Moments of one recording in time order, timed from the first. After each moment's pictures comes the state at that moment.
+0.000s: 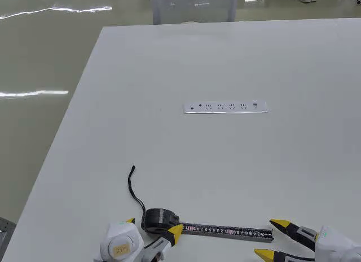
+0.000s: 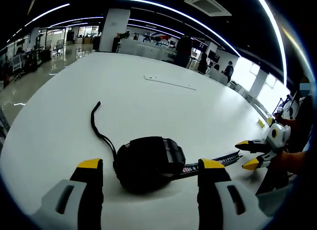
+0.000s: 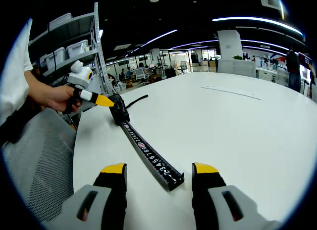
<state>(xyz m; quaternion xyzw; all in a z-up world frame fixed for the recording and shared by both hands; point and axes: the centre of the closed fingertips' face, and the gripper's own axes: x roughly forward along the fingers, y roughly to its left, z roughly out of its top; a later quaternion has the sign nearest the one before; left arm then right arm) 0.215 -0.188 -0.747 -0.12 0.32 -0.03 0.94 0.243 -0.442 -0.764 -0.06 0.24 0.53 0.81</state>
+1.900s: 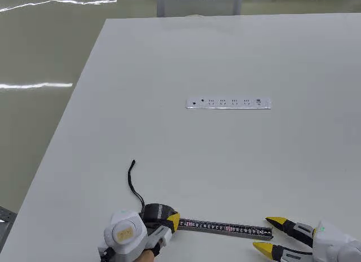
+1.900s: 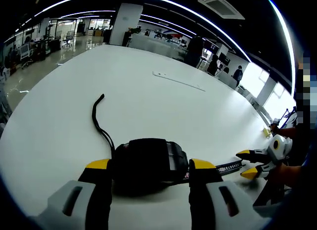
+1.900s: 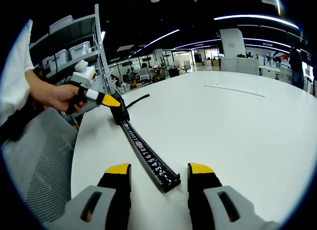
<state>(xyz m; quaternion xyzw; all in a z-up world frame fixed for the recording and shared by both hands) 0.222 -0.190 -0.757 -0.16 0.34 0.01 0.93 0.250 -0.440 -0.773 -0.05 0.25 0.55 0.80</state>
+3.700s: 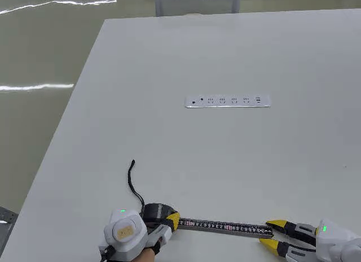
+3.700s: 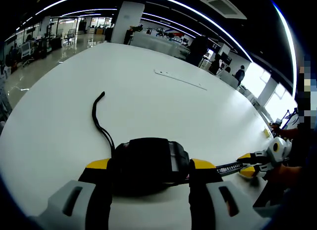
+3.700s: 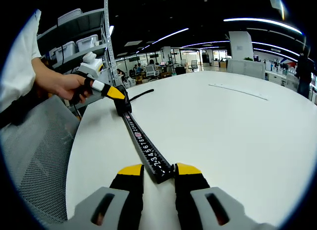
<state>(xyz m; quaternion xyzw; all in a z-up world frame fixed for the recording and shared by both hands) 0.224 -0.189 -0.761 -0.16 0.35 0.02 0.92 0.250 -0.450 -0.783 -0.08 0.24 0.57 0.78</state>
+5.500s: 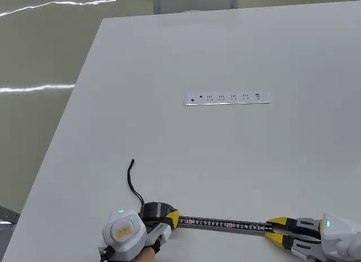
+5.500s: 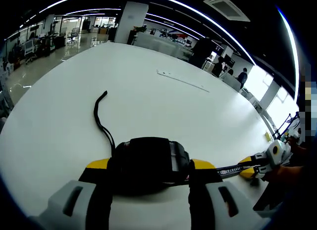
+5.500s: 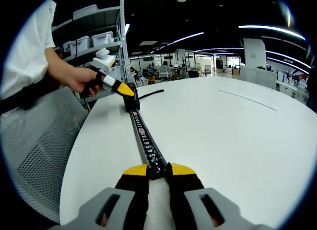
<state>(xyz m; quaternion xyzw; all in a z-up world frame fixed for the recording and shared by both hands) 0.224 -0.190 -0.762 -0.17 0.35 0.03 0.92 0.250 -0.453 -0.783 -0.10 0.21 0.62 0.75</state>
